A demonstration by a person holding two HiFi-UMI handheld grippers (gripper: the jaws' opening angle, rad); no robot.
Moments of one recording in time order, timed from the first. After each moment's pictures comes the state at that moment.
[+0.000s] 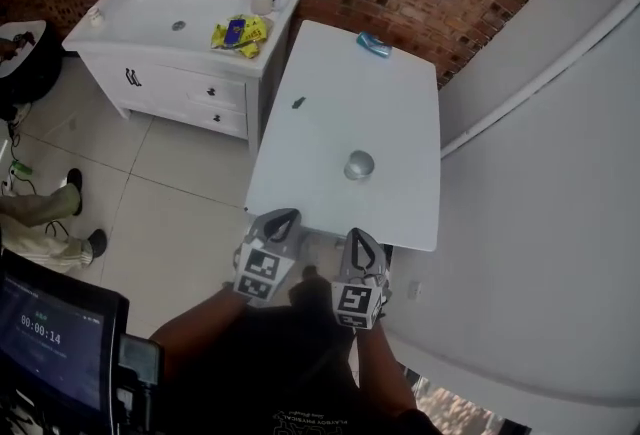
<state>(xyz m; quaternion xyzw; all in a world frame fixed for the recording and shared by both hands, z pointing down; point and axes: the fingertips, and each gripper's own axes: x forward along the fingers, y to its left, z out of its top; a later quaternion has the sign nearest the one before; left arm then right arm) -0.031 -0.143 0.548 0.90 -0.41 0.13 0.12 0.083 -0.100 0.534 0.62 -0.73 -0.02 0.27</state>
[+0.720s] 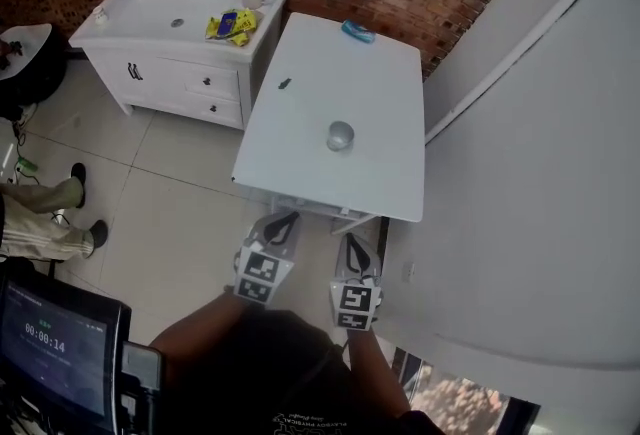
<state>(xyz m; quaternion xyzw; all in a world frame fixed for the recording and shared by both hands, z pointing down) 0.012 -0.044 0.539 0.89 -0.41 0.13 0.12 0.117 0.001 0.542 0.63 -0.74 0.07 0.22</state>
